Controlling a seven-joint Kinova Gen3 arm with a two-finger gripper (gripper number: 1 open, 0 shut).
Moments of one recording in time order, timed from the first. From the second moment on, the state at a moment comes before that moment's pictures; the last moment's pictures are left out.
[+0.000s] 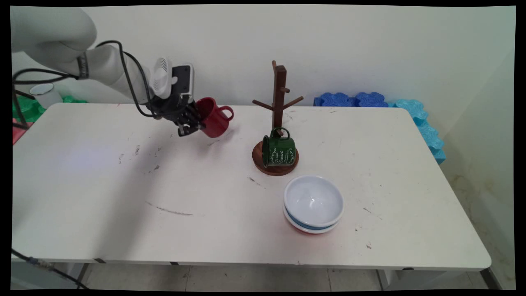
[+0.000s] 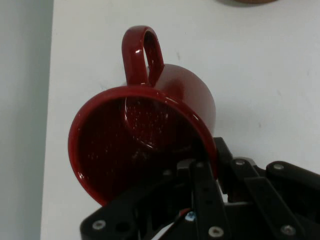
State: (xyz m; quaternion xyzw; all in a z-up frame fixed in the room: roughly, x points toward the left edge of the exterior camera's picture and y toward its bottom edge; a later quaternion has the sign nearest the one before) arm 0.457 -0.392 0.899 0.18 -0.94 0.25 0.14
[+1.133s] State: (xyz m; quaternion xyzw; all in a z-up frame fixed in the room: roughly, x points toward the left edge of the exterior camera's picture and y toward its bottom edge) arm 0.436 -0.403 0.854 0.18 -0.95 0.25 0.11
